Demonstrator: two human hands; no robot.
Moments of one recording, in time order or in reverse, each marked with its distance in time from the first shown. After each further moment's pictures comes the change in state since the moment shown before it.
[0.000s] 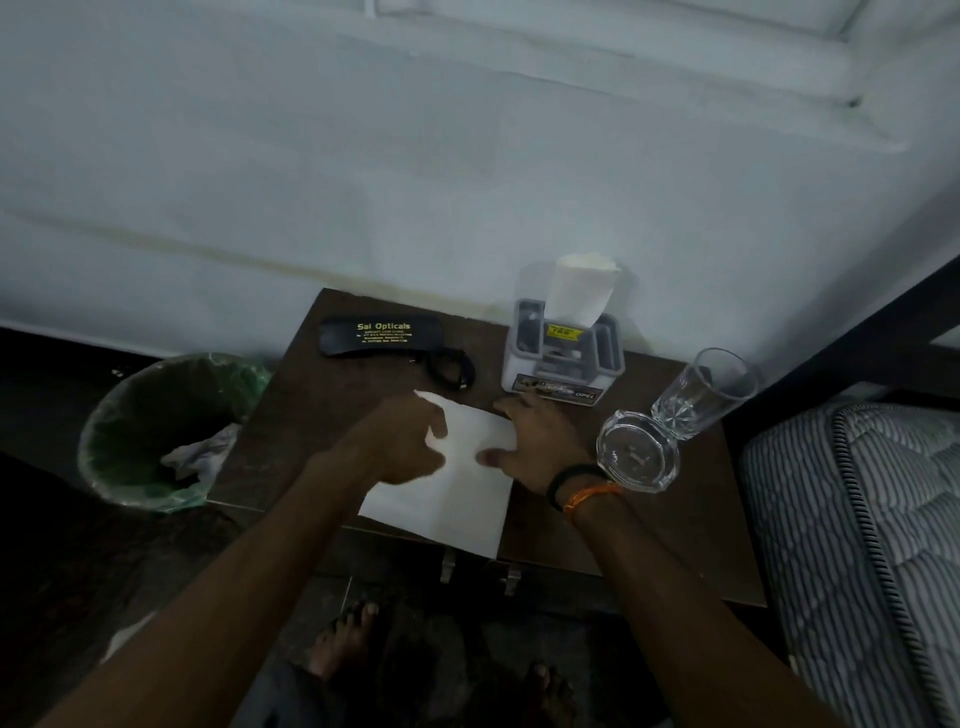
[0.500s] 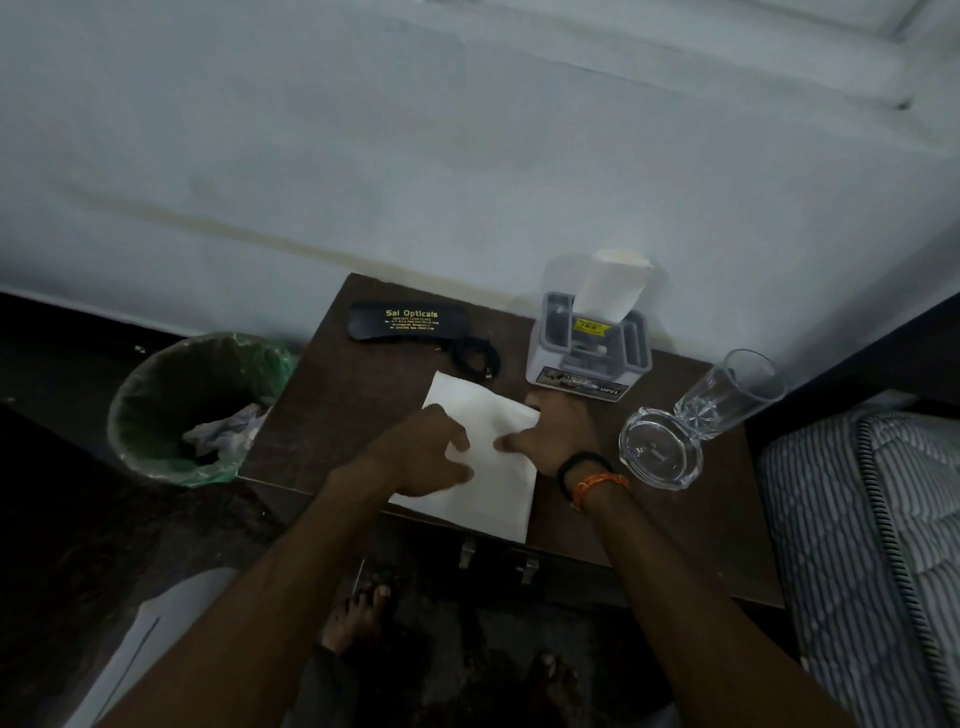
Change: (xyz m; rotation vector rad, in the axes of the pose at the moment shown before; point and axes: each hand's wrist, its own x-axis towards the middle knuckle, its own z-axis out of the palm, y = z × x) left_hand -0.009 -0.018 0.026 -0.135 0.003 -0.004; right_hand 0.009 -0.011 0.010 0.203 0.127 0.166
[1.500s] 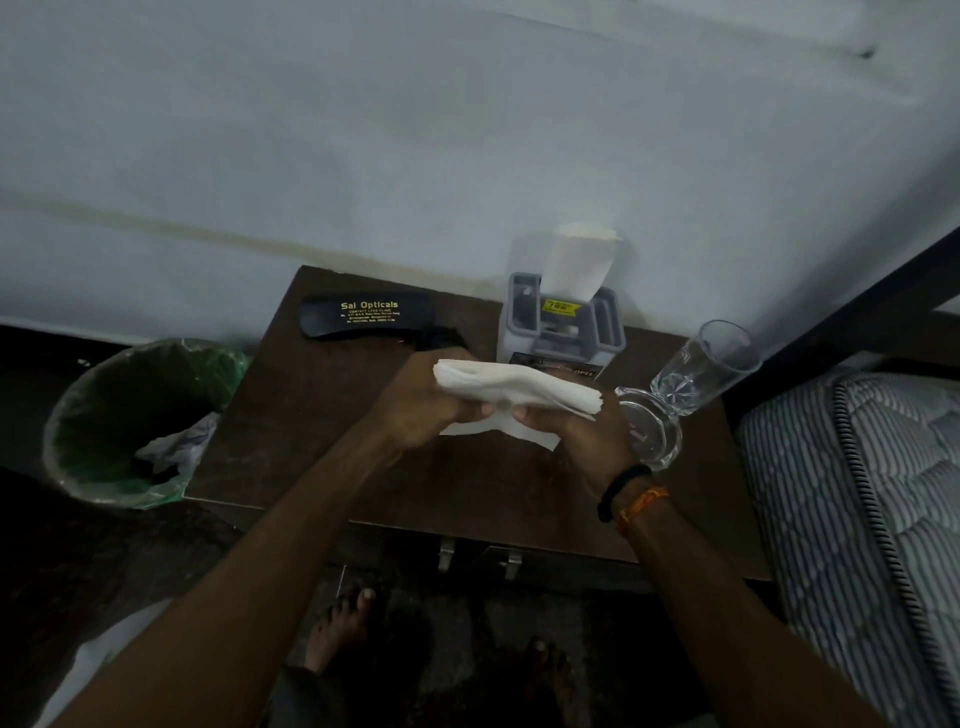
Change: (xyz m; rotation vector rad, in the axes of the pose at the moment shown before) left_hand 0.036 0.033 -0.006 -0.720 0.183 0.184; right_hand -0.029 0.035 -0.025 0.962 0.160 -0.141
